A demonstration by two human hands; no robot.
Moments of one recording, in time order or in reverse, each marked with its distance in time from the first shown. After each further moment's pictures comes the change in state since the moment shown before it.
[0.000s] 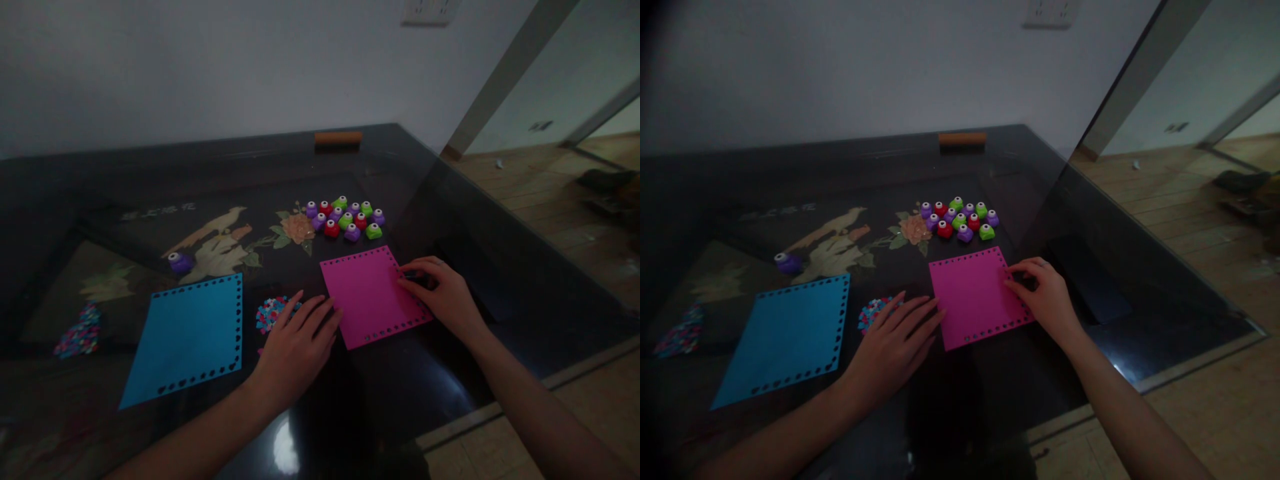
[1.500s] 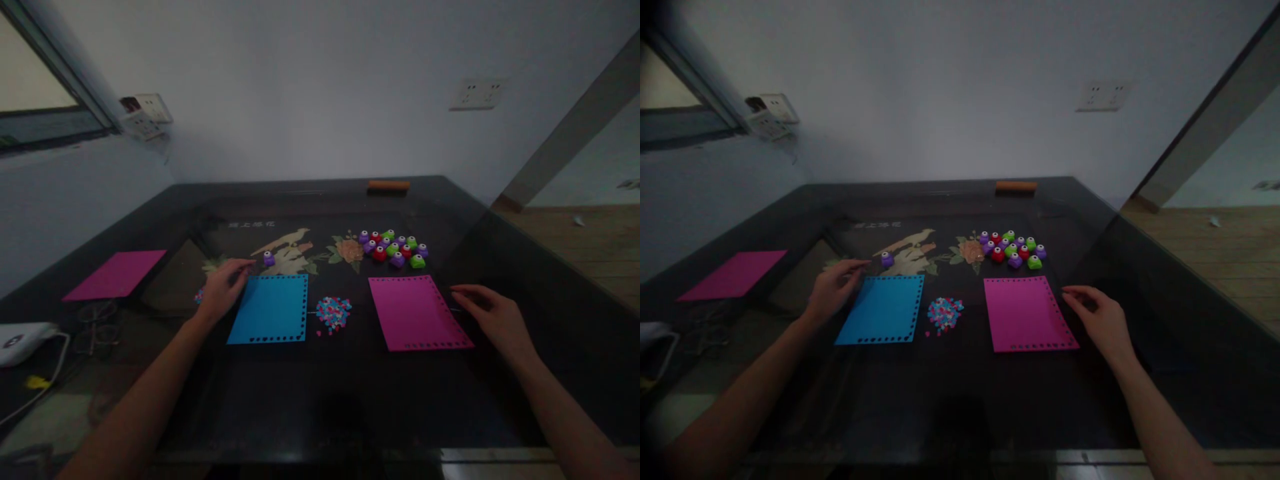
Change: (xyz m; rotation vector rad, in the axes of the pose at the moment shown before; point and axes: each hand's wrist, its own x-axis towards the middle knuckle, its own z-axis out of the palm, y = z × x) left_hand -0.115 -0.178 -0.081 -0.068 0.347 -0.572; right_hand 0.012 0.022 -0.005 0.090 0.102 0.130
